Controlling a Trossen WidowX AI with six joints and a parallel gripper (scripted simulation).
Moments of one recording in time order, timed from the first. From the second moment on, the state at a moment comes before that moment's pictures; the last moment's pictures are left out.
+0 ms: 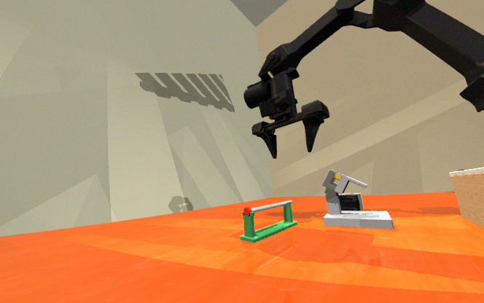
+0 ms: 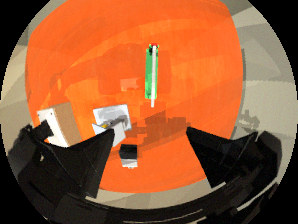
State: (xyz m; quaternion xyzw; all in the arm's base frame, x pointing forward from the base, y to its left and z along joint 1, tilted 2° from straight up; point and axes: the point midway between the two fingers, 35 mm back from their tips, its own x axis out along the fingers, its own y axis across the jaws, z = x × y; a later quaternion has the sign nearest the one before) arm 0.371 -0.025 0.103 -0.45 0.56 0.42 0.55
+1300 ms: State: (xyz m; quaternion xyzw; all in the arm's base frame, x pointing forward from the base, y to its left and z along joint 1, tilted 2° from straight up) arm 0.270 -0.198 0.015 -0.54 0.69 0.29 0.39
